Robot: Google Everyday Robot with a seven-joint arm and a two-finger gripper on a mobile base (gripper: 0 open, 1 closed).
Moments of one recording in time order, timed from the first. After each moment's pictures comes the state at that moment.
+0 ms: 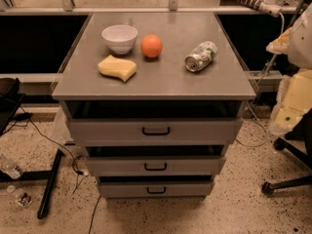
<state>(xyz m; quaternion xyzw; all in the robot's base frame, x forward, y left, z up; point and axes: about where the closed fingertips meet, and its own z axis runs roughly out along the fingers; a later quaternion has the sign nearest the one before) 0.438 -0.217 0.976 -0.60 0.78 -0.03 0.16</state>
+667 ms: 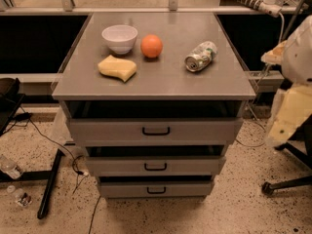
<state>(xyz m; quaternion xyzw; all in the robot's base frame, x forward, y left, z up) 0.432 -0.211 0.957 -0.61 0.77 -0.03 0.16</state>
